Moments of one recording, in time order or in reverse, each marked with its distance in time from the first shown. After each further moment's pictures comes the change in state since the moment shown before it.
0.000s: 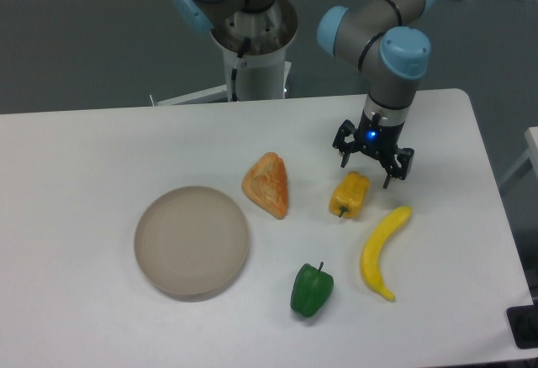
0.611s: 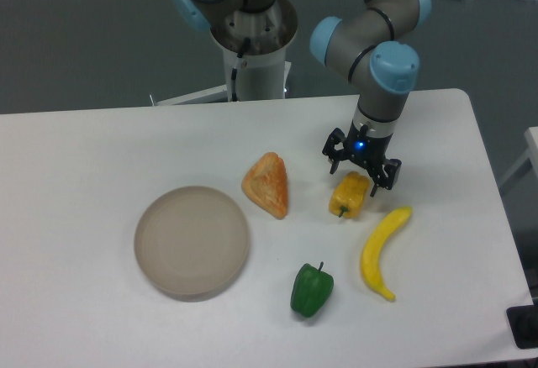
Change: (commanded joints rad) arm -0.028 -0.028 -0.009 0.003 0.002 -0.006
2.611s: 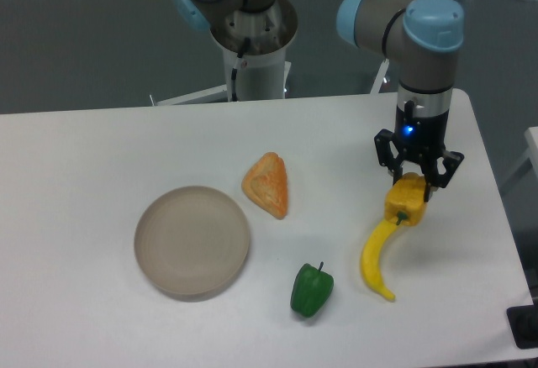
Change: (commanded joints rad) arm -0.002 0.009 0.324 -0.041 0.061 0.011
